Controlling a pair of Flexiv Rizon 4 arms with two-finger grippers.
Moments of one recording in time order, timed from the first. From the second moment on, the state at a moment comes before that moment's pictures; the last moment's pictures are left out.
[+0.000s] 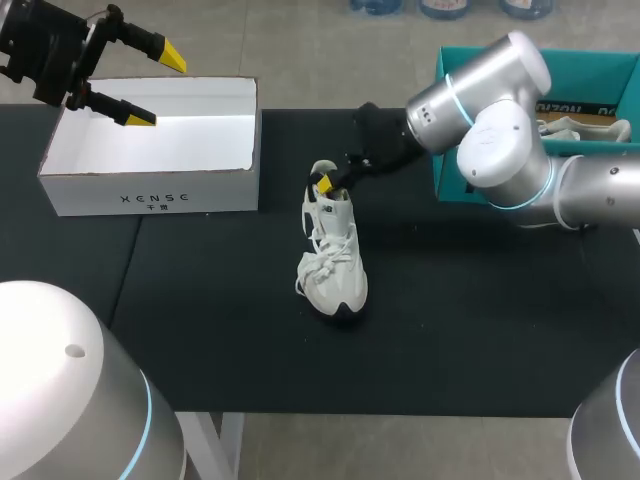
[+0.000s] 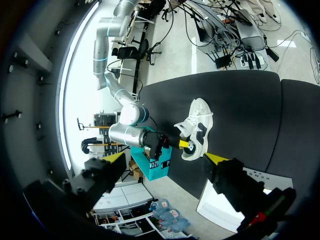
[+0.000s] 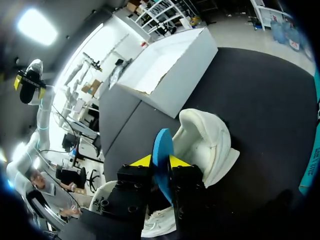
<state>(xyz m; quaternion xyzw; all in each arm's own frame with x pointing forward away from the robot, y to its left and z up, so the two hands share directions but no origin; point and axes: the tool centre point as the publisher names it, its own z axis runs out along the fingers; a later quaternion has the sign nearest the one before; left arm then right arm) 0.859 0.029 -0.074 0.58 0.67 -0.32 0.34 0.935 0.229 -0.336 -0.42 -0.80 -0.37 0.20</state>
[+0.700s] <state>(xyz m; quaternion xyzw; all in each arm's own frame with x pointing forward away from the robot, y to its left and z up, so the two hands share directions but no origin) 0.859 0.029 -0.074 0.58 0.67 -0.32 0.34 0.934 0.226 -0.333 -0.44 -0.81 -0.35 0.18</state>
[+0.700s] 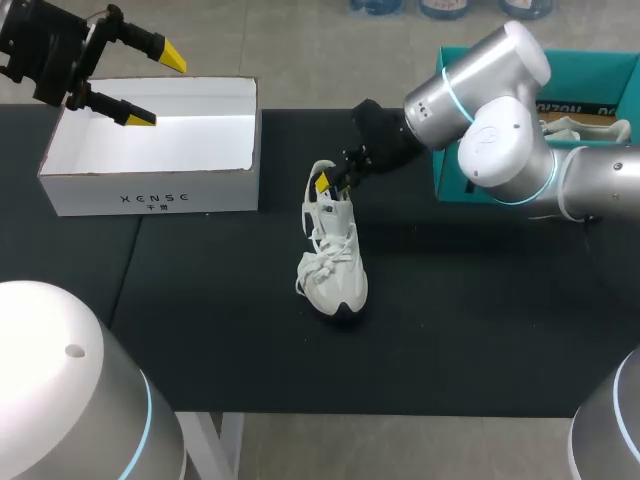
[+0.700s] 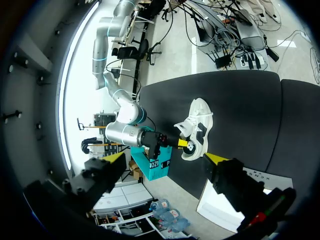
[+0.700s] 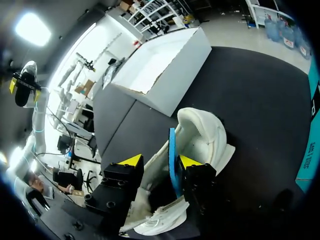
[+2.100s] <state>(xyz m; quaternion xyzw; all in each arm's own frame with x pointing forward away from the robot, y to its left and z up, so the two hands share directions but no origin) 0.859 0.029 -0.074 0.58 0.67 -0.32 0.34 0.940 0.212 -0.322 -0.50 -0.82 -0.26 0.13</state>
